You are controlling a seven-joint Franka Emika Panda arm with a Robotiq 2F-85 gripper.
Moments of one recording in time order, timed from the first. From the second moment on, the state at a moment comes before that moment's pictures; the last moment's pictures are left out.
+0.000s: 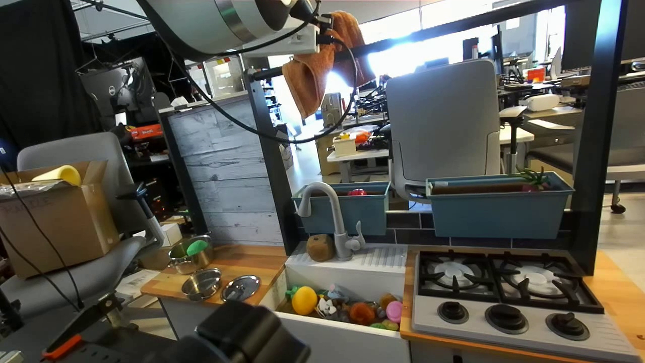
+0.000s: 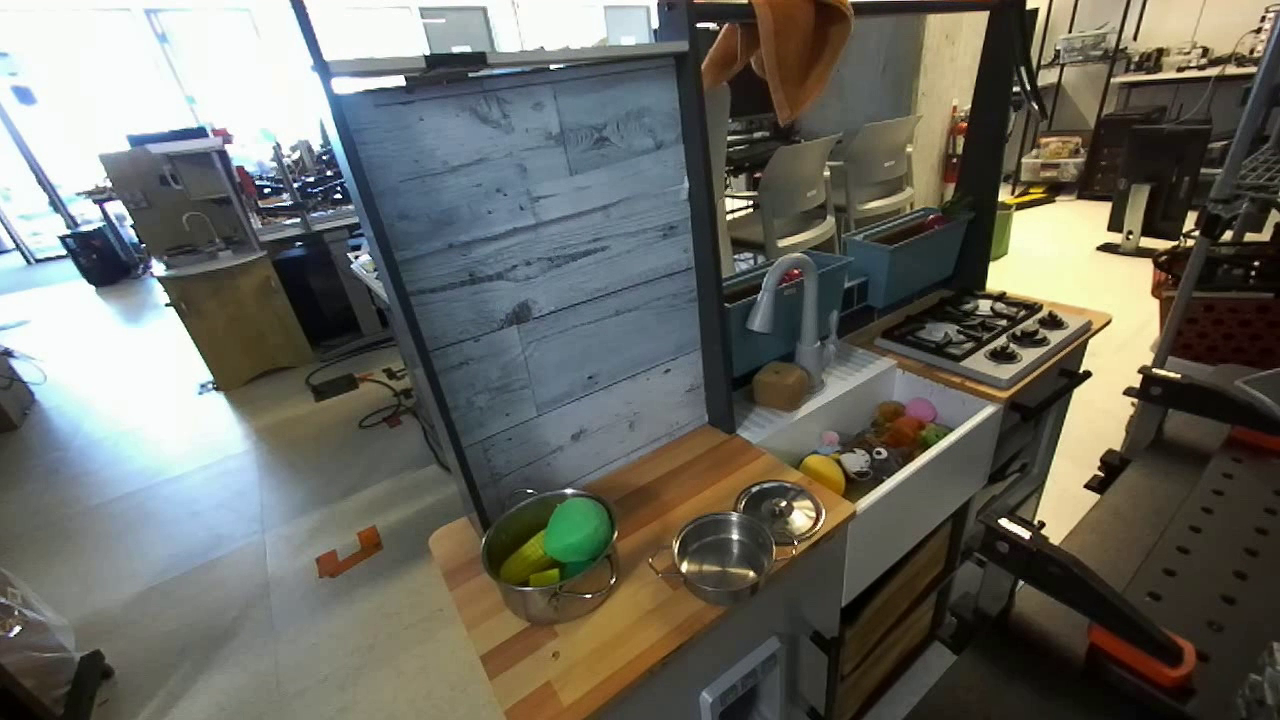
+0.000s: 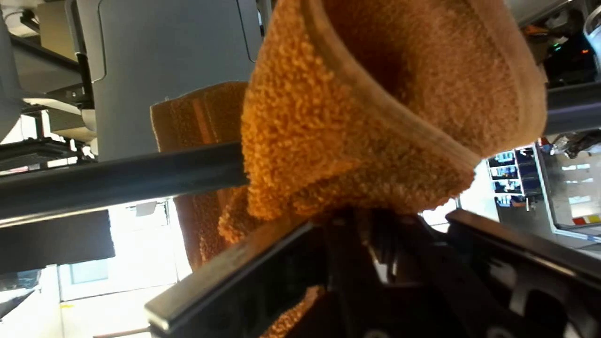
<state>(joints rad) -0.98 0.53 0.78 -1.97 -0.57 3.45 0.20</state>
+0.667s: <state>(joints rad) -1.05 0.53 0.81 -2.04 -0.59 3.43 0.20</state>
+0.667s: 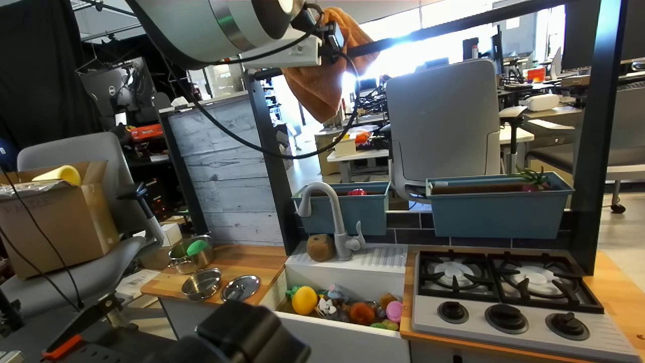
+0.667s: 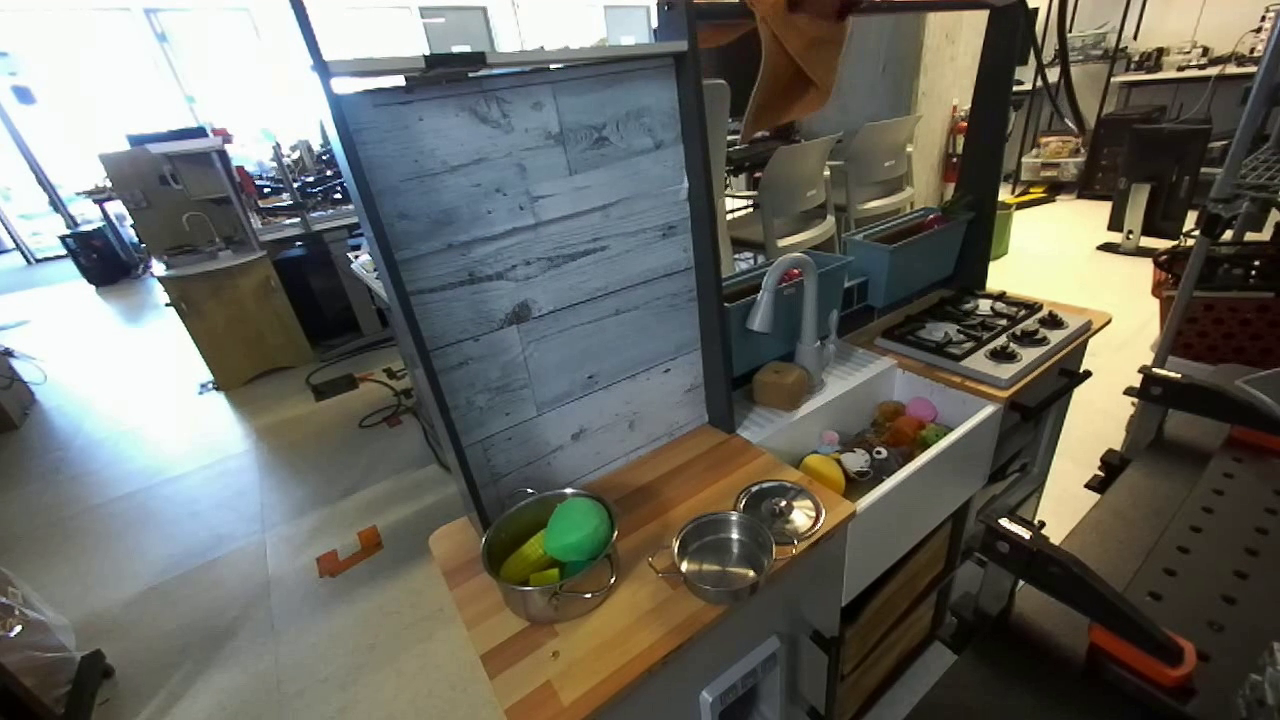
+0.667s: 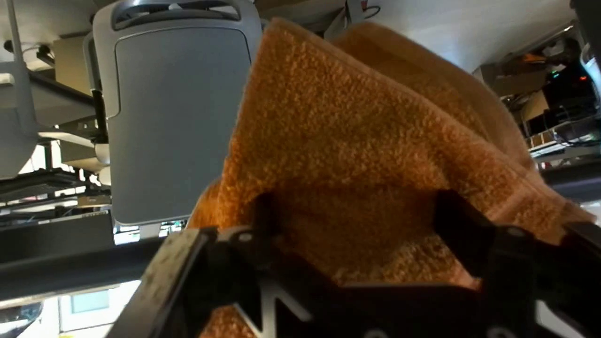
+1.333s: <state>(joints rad) -1.05 0.53 0.80 -2.07 -0.59 3.37 0.20</state>
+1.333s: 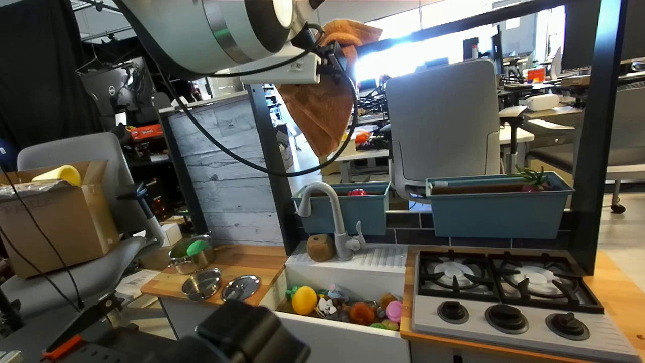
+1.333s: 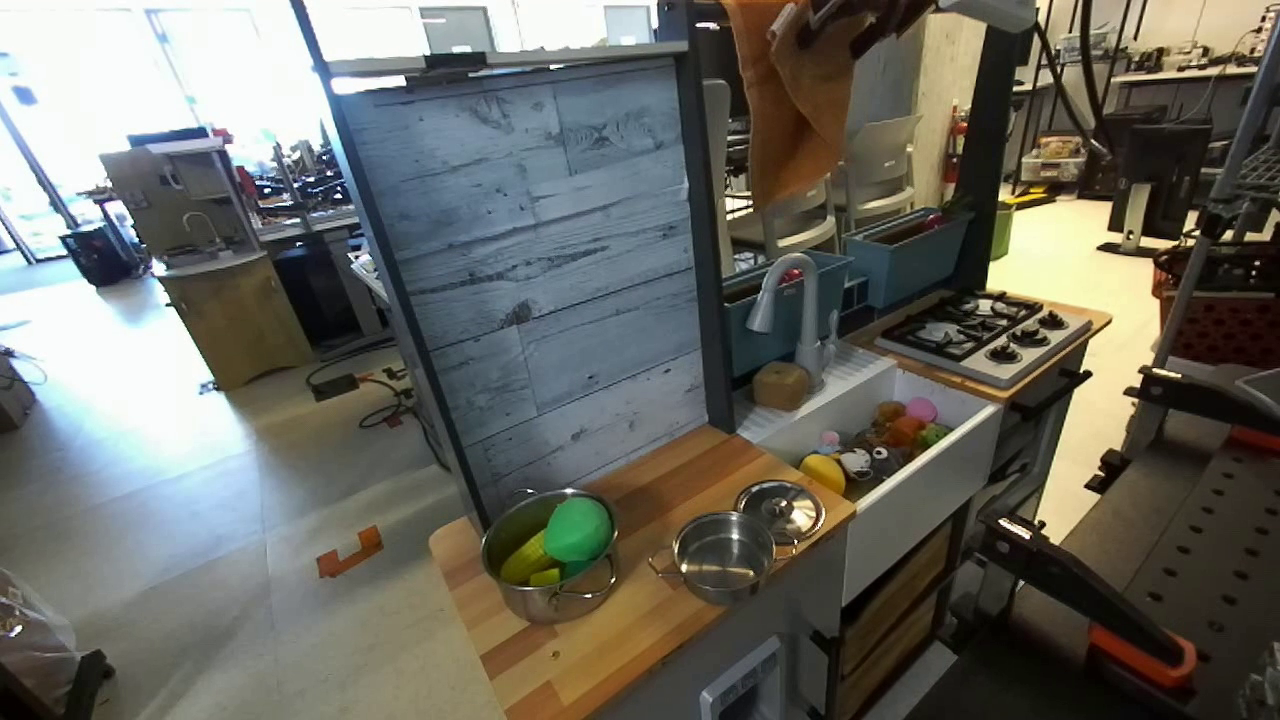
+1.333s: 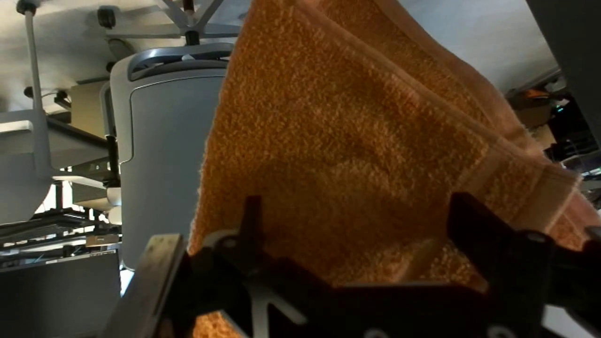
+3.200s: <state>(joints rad) -1.48 0.40 1.21 -2.21 -0.62 3.22 0.23</state>
